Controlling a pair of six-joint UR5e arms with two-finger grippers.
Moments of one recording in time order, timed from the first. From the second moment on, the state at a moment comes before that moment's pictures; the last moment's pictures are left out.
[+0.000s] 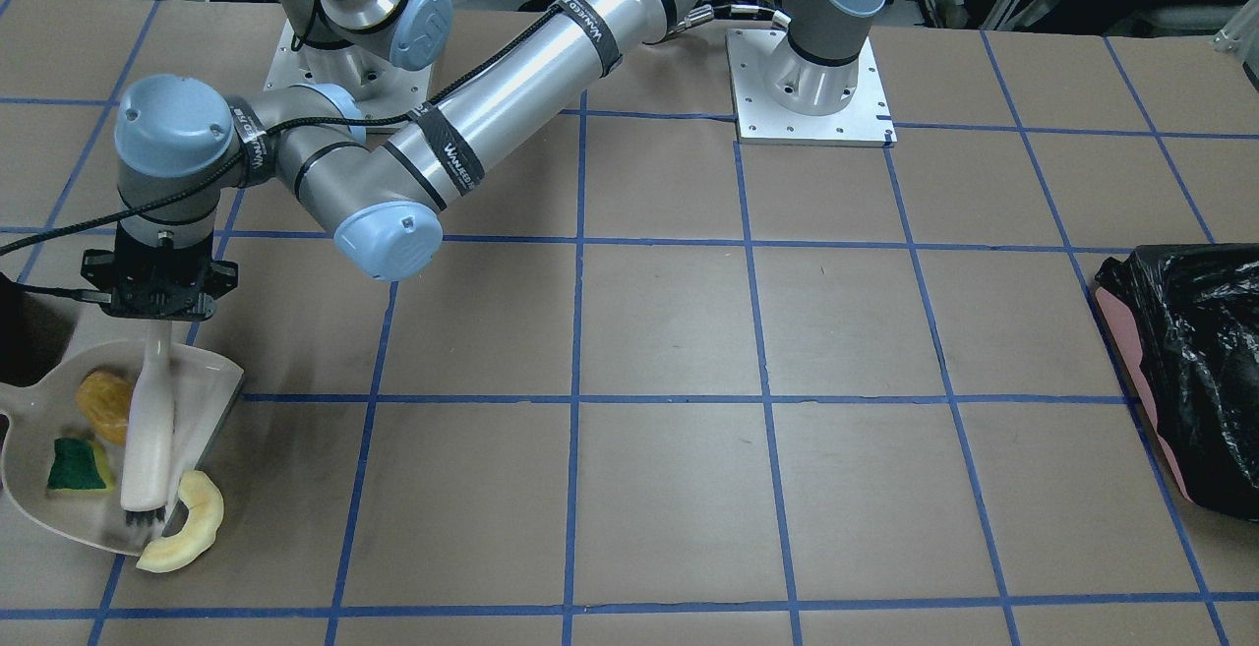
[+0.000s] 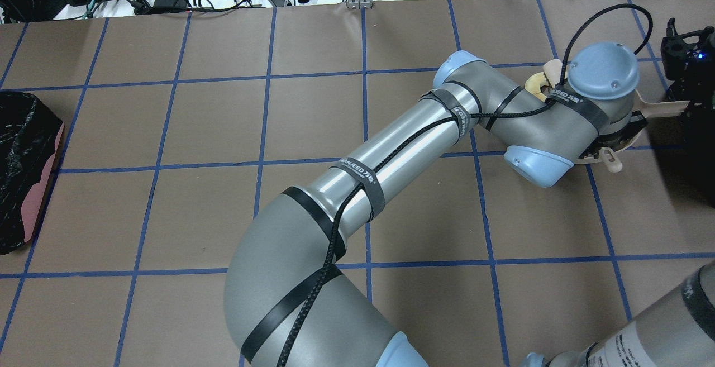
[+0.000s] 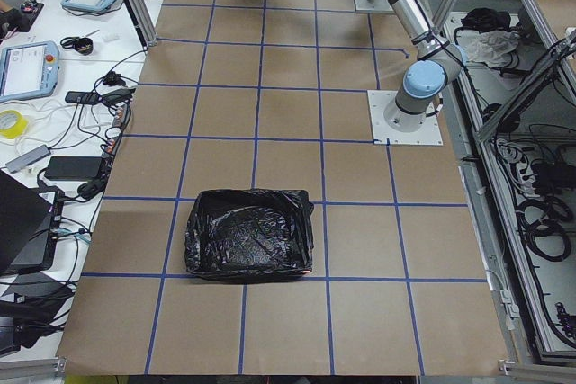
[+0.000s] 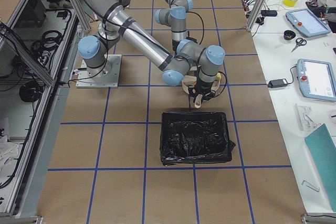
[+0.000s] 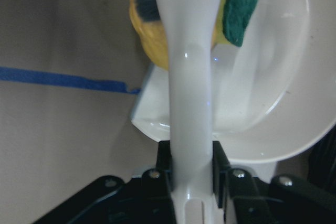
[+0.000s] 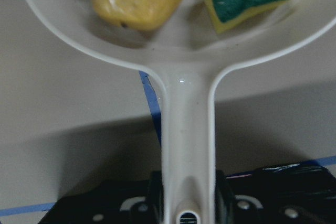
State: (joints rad) left arm -2.40 -2.59 -0.74 -0.95 1.29 -1.11; right arm 1.01 -1.11 1.58 -2.05 -1.77 -1.90
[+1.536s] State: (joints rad) left arm -2.23 -2.55 -0.86 -1.07 1.44 -0.41; right arm 1.02 -1.10 1.57 -2.03 -1.75 -1.88
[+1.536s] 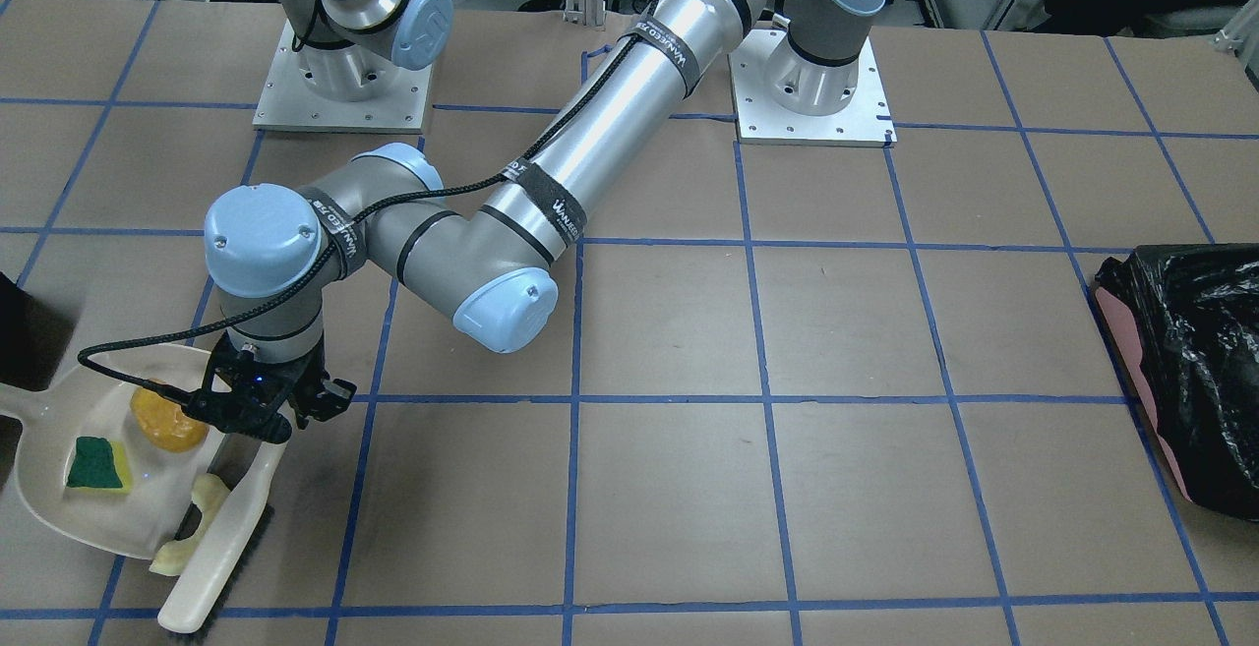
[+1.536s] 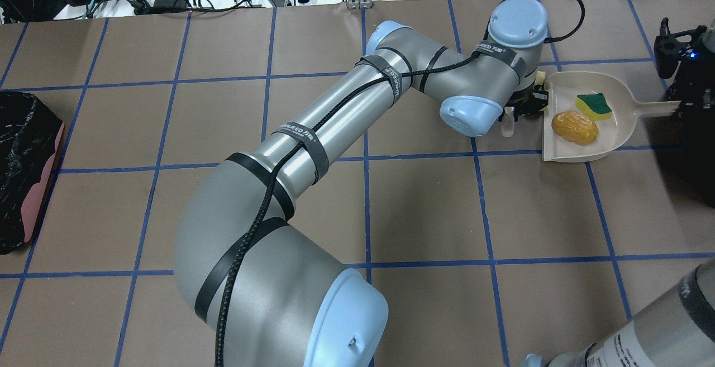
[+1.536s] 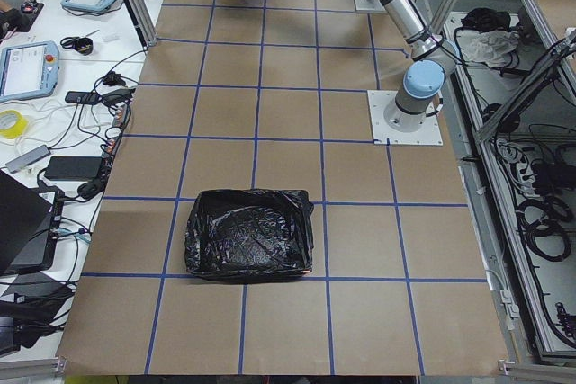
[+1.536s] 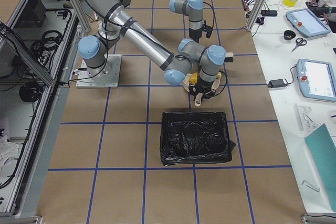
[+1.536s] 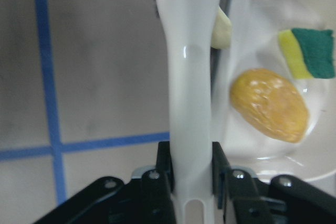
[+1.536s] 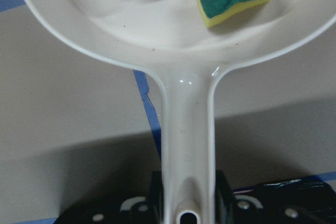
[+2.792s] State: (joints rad) left arm -2.21 -2.59 -0.85 -1.07 1.42 -0.39; right arm 1.03 -1.07 1.54 -2.09 -1.74 -1.86
